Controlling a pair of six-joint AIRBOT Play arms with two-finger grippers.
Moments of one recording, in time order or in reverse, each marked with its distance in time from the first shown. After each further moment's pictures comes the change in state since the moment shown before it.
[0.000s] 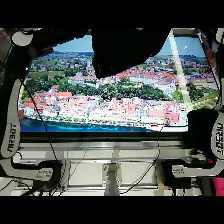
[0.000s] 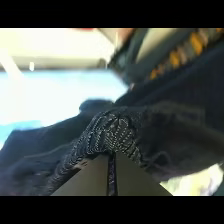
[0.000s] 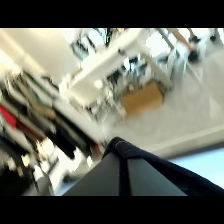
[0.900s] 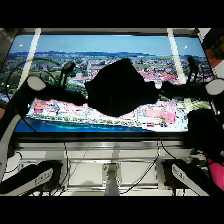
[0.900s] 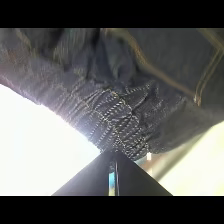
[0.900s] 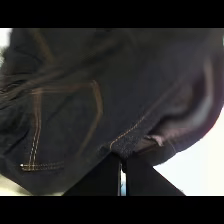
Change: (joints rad) left arm -0.008 0.375 -0.774 0.469 -0.317 -0.089; right arm -0.054 0.481 -0.831 -0.369 0.646 0.222
